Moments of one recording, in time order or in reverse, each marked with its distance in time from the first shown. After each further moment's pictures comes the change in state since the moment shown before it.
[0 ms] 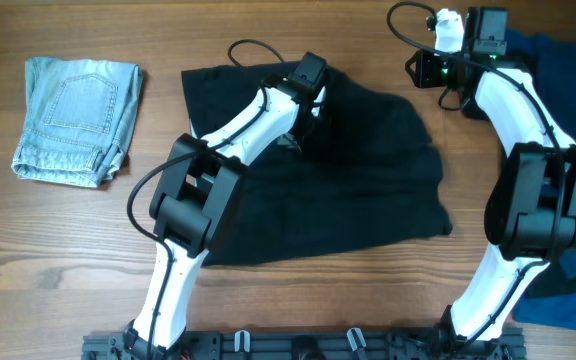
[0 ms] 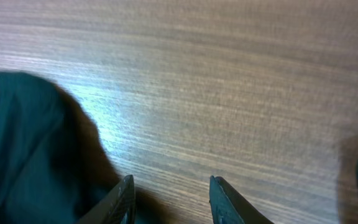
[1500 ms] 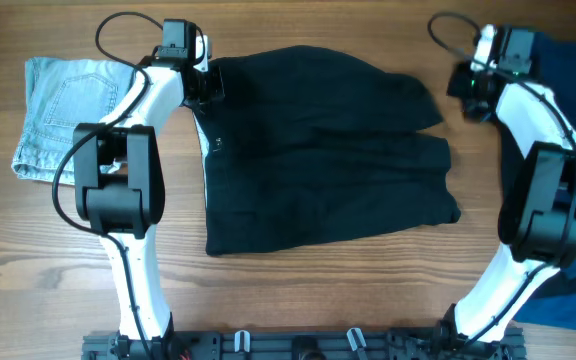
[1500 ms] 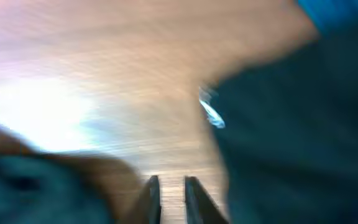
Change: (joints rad) left arm 0.465 -0.038 -0.098 0.307 -0.053 0.210; right arm -0.102 -0.023 -0.077 0.072 0.189 0.150
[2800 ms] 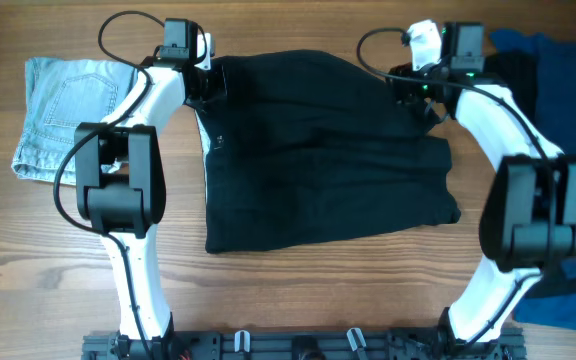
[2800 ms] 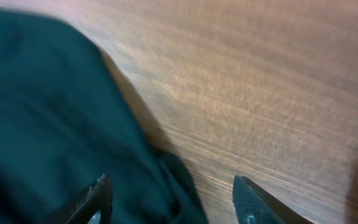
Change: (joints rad) left arm -0.005 0.004 0.000 0.034 0.039 0.000; right arm 0.185 -0.036 -0.084 0.066 -0.085 -0.292
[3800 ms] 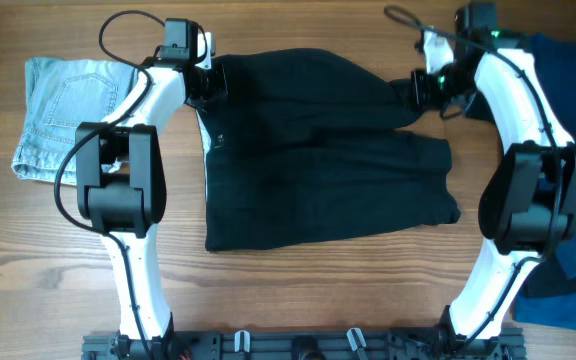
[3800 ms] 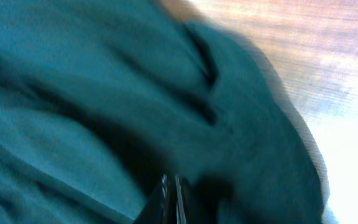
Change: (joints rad) left arm -0.001 0.004 0.001 0.015 0.006 0.000; right arm -0.054 0.098 0.298 -0.673 -0.087 0.126
